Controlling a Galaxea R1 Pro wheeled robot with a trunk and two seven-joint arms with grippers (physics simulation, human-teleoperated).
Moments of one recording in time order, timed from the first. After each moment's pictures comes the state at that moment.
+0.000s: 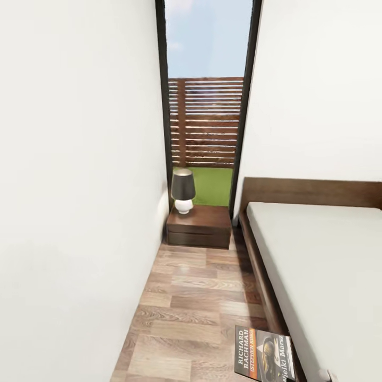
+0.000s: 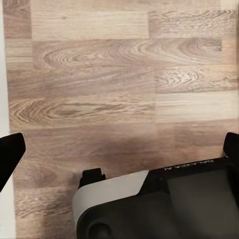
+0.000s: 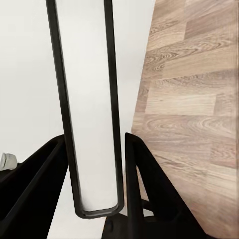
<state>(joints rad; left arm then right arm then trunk) -0.31 -0.01 0.12 -0.02 -0.22 -0.19 -0.12 -0.45 -0.41 0.06 0.08 -0.46 -0.04 1.28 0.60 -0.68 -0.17</state>
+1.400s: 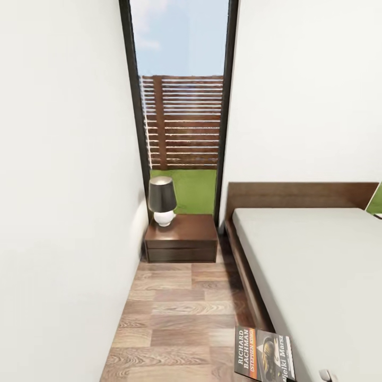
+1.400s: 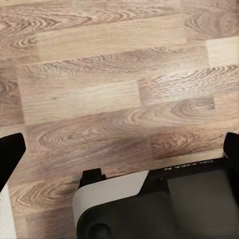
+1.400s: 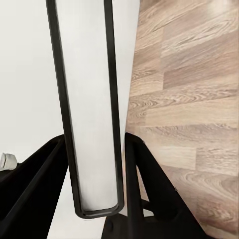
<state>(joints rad) -0.31 -0.01 0.12 -0.02 -0.22 -0.19 -0.12 -0.45 -0.41 0.06 0.08 -0.46 -0.04 1.28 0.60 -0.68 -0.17</state>
